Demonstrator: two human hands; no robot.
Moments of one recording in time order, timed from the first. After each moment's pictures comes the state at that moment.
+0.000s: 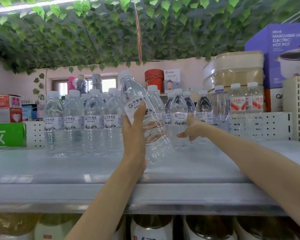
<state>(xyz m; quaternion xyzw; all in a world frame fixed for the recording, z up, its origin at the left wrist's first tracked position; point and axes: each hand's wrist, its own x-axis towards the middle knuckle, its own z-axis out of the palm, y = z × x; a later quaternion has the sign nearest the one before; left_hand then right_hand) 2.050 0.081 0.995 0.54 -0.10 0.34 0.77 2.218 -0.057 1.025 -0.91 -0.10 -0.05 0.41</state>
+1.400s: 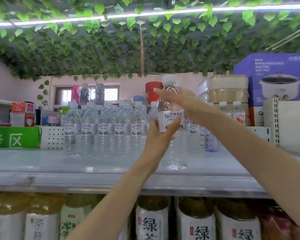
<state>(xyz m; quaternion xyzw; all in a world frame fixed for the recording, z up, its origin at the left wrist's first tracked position) 2.002 0.058 0.999 0.67 -0.21 0.31 0.64 2.011 -0.038 1.089 -0.76 -0.35 -0.19 0.51</state>
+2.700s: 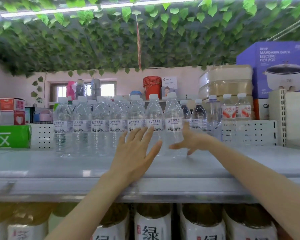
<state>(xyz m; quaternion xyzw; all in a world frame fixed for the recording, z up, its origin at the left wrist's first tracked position) 2.045 0.127 0.961 0.90 -0.10 0.43 0.02 2.162 -0.058 1.007 -0.91 -0.17 -0.04 0.39</state>
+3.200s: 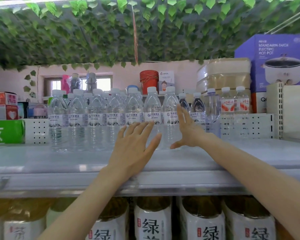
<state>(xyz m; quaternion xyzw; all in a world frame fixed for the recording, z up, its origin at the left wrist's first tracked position) 2.045 0.128 0.959 0.89 -0.13 0.44 0.06 2.166 -0.058 0.997 -0.94 -0.22 -0.24 0.10</state>
